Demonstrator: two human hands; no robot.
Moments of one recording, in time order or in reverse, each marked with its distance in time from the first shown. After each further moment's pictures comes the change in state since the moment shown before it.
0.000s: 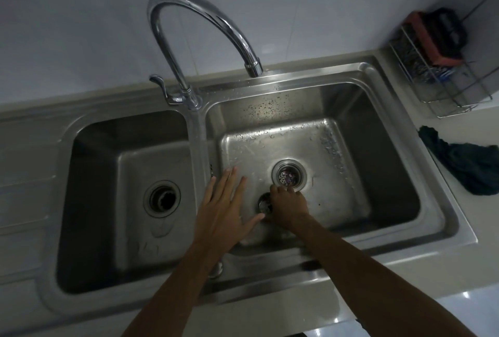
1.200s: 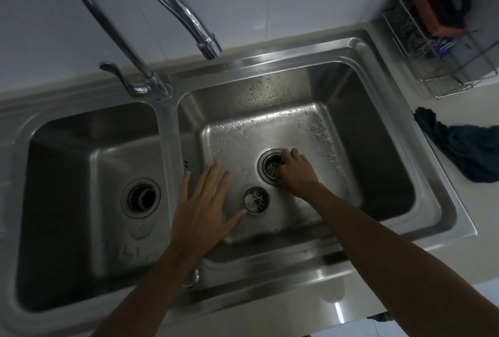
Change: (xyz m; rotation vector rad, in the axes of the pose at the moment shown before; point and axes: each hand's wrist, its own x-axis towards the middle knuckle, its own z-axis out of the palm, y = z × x) left_hand 0.009 -0.002 0.019 0.114 0.029 0.050; right_hand 0.046 0.080 -0.018 -0.223 0.097 -0.106
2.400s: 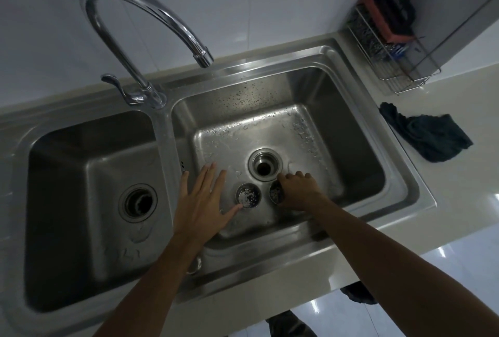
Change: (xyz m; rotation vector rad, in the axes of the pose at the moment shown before) left_hand 0.003 0.002 -0.011 -0.011 -0.100 0.007; right_hand -0.068 0.000 0.003 0.104 -0.167 0.115
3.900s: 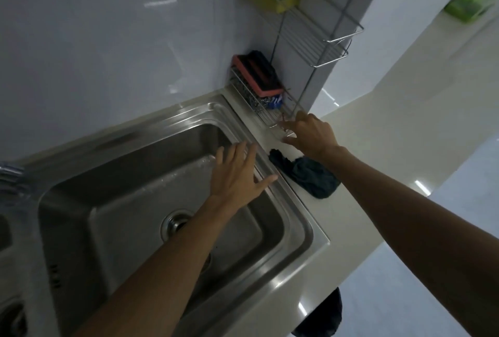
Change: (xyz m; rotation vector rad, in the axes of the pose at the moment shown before) left_hand 0.245 0.255 -0.095 -0.140 0.020 0.299; right_hand -0.068 0.279 -0.194 0.028 0.519 0.276
